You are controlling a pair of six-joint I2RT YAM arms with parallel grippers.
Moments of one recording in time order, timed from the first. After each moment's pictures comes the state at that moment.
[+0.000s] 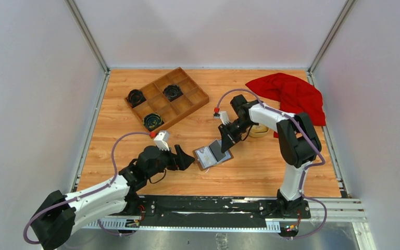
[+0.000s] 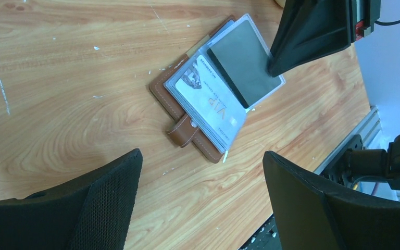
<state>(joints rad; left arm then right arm) -0.76 0.80 0.15 0.27 0.01 -0.74 0.44 1.86 1.23 -0.82 -0.79 -0.33</state>
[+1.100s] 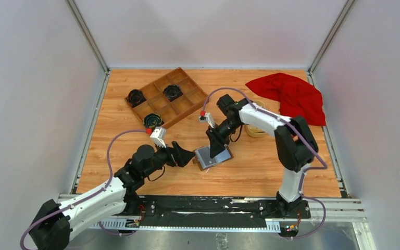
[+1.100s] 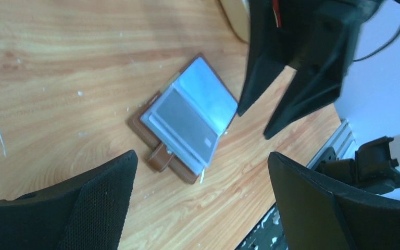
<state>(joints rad) -0.75 0.71 0.17 0.29 0.01 -0.72 0.60 1.89 1.33 -0.92 -0.95 -0.46</state>
